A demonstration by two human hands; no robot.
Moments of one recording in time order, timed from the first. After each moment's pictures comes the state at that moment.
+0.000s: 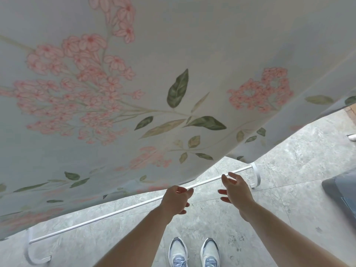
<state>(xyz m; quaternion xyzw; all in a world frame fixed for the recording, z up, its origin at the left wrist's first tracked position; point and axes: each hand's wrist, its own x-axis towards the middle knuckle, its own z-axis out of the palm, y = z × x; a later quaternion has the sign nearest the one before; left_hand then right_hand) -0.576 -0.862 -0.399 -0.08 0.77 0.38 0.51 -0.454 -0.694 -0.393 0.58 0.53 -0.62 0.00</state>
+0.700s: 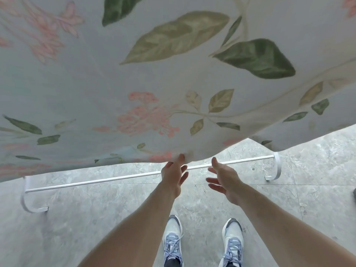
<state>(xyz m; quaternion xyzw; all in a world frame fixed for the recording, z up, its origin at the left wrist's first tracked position) -0.583 -0.849 -0.515 -0.38 0.57 0.63 0.37 -0.495 -0.711 -0.503 0.54 0.46 -0.69 0.17</state>
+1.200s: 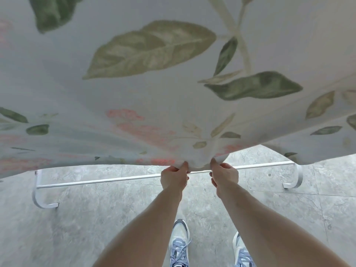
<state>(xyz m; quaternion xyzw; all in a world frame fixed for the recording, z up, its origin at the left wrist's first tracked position) -0.590 -0.857 -0.556 -0.34 0.76 0.47 0.29 -0.539 -0.736 -0.578 0.66 0.42 -0.63 0.03</state>
